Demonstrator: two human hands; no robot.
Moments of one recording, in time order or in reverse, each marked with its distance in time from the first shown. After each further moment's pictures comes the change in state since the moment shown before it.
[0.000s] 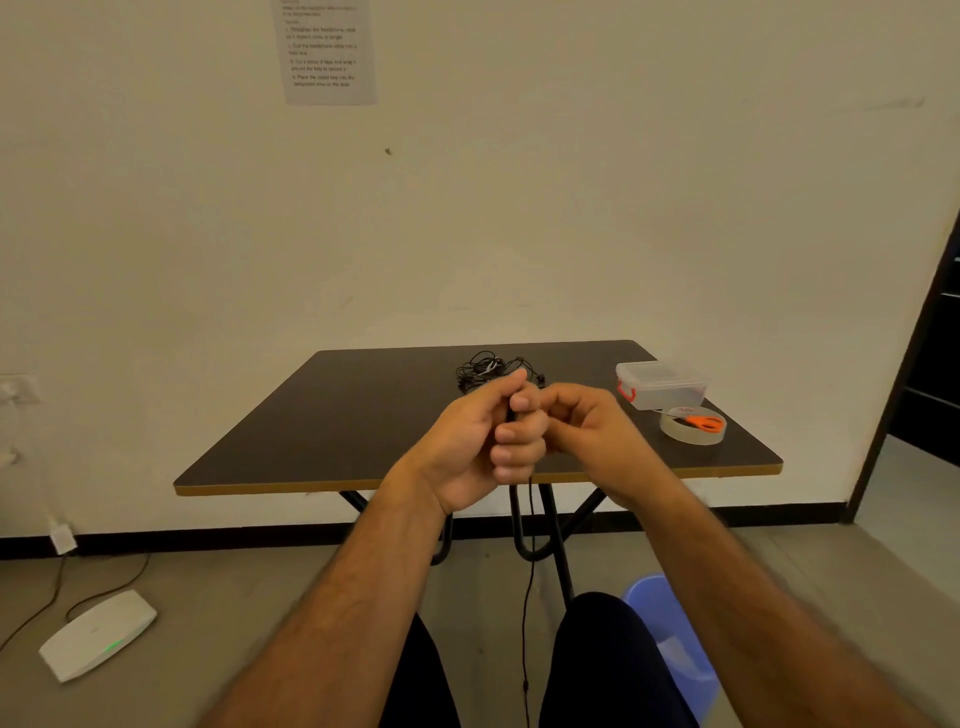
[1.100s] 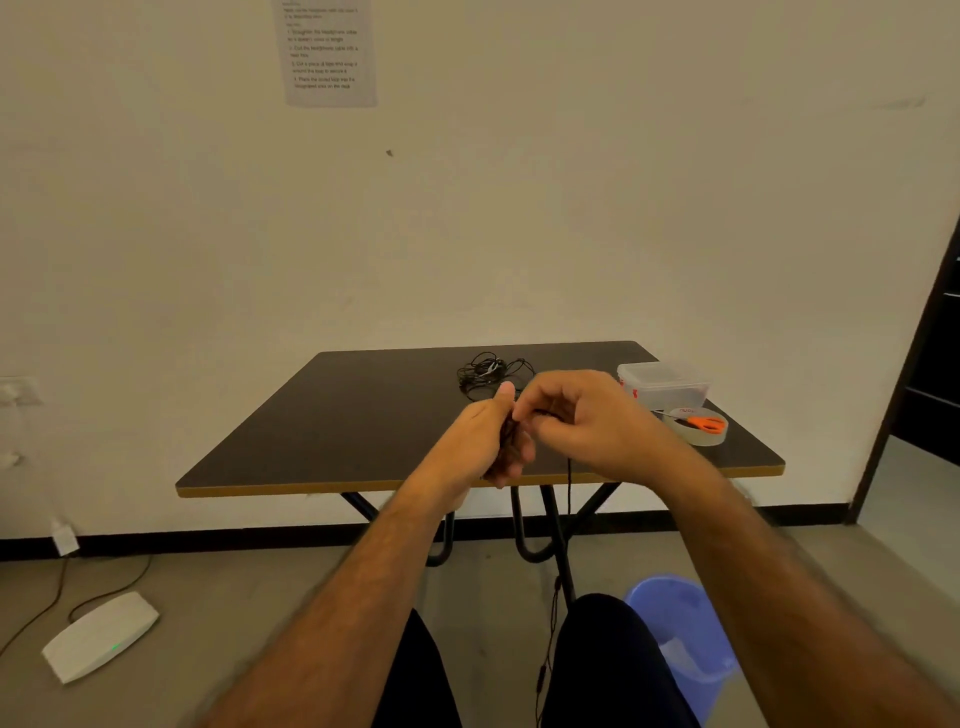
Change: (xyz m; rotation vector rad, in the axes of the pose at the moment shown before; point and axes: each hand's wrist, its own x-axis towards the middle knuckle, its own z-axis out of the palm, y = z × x) left_hand 0.008 -0.013 -0.011 0.701 0.450 0.029; right_hand 0.005 -0.043 -0.002 -0.630 -0.108 -0.048
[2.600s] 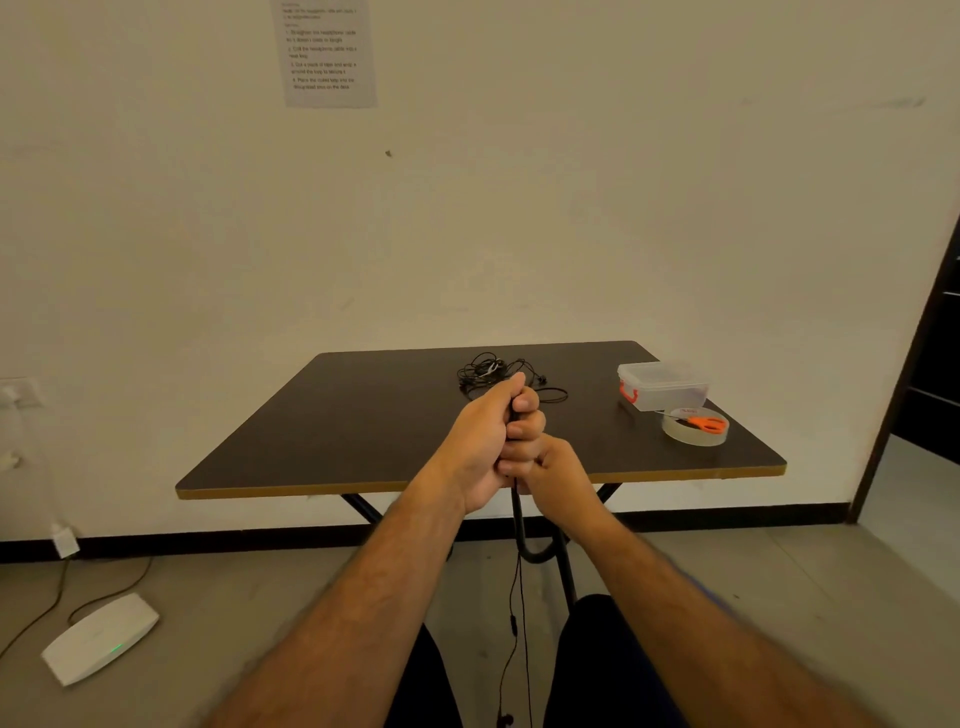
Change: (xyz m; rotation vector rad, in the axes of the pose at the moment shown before) left_hand 0.006 0.004 0.009 -0.592 -0.128 -0.071; right_hand 0.010 0.087 0.100 0.438 0.193 0.290
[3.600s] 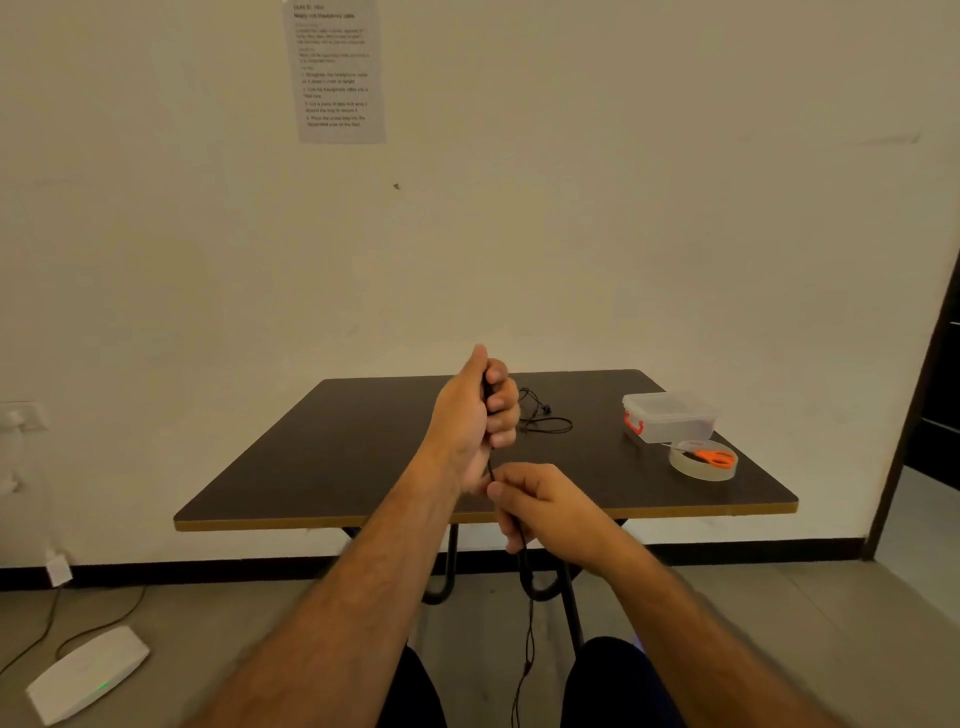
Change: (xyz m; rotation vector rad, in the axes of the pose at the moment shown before) left_hand 0.023 0.036 -0.006 -0.024 0.133 0.245; right_hand -0.018 -0.059 -0.010 -0.045 -0.349 -0.011
